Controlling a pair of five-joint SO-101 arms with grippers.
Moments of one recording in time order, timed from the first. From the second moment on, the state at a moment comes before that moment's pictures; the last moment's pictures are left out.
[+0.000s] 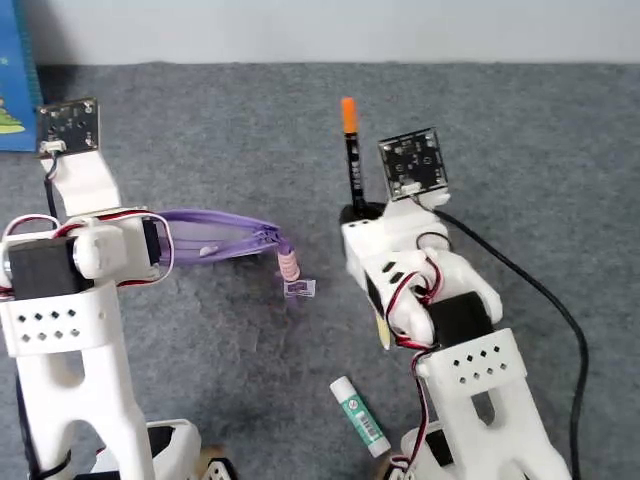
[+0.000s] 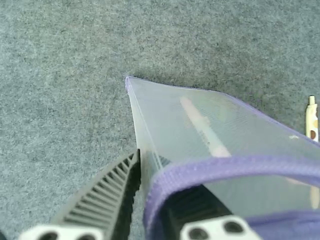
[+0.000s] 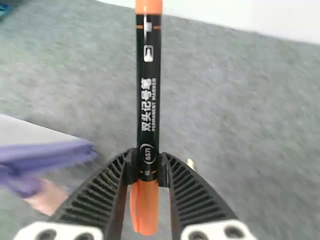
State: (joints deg) left arm -10.9 -30.5 7.7 98.9 10.4; right arm -22.0 -47.3 40.4 47.6 -4.1
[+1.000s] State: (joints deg) left arm -10.9 -30.5 7.7 98.7 10.4; right arm -49.0 -50.1 47.9 8.3 -6.2
